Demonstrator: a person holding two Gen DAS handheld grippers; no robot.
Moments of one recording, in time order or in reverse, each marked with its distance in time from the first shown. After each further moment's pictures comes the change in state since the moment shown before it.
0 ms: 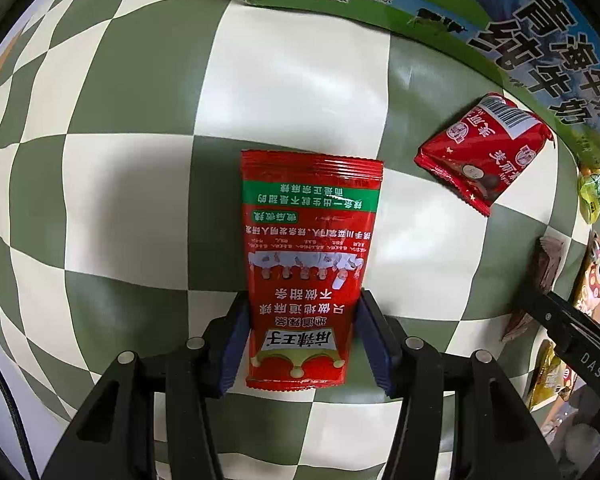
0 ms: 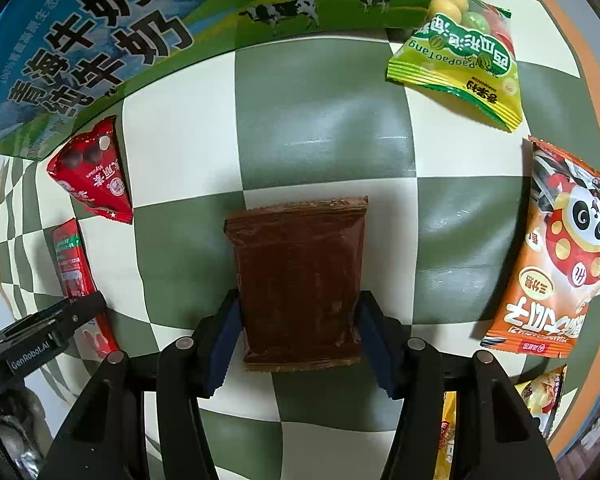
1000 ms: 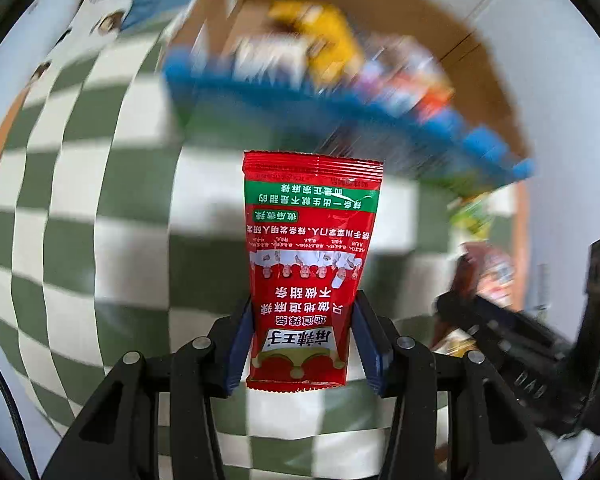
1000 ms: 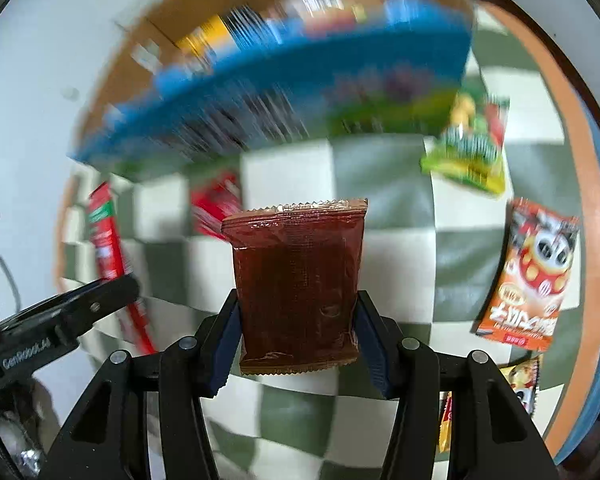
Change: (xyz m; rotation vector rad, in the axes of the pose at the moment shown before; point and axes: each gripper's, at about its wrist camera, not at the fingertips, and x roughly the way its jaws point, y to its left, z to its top) left arm -0.135 -0.051 -0.015 0.083 -0.203 -0.199; right arm -0.087 0.041 -0.019 -0.065 -0.188 0.207
